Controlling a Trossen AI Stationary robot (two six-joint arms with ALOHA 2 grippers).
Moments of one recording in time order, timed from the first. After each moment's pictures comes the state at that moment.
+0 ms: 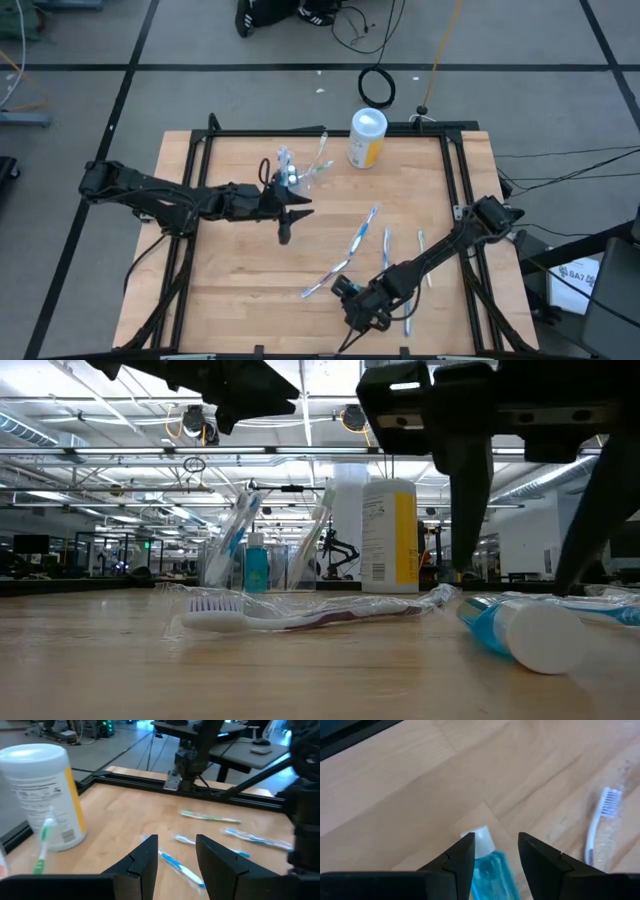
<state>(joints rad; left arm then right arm) -0.11 1.27 0.76 0.26 -0.24 -0.14 0.57 1.95 1.28 -0.35 0.02 -0.41</state>
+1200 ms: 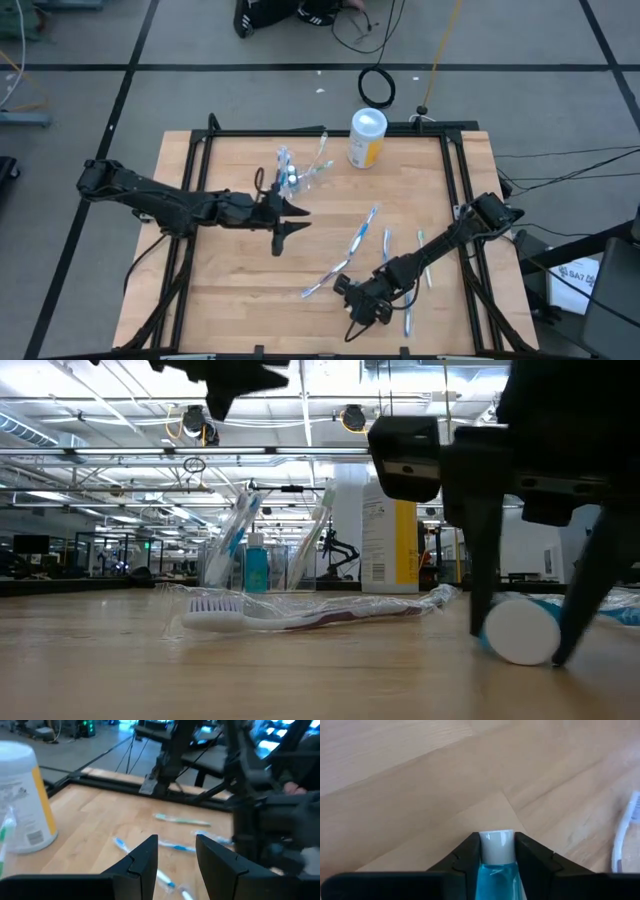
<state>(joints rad) -0.19 1.23 0.76 0.26 -0.23 -0.21 0.52 1.94 1.11 -0.13 -0.03 -0.53</state>
